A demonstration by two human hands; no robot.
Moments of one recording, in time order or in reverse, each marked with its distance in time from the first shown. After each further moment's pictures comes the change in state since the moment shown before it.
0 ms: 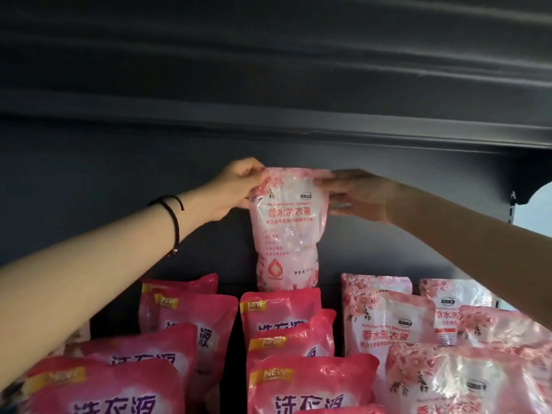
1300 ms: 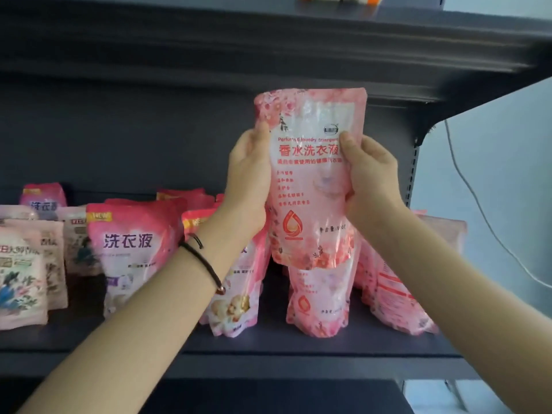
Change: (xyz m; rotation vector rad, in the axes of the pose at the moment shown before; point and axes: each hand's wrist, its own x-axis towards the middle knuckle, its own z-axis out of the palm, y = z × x) left_hand -0.266 0.118 0.182 -0.433 0.378 0.069; right_hand -0.304 0.027 0.036 0.513 0.478 -0.339
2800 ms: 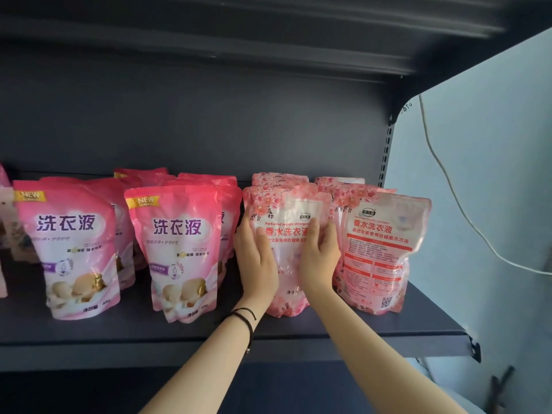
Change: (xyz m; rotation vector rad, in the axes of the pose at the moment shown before) left_hand -0.049 -0.221 0.030 0.380 0.235 0.258; right_hand -0.006 0.181 -0.096 -0.426 0.308 -0.180
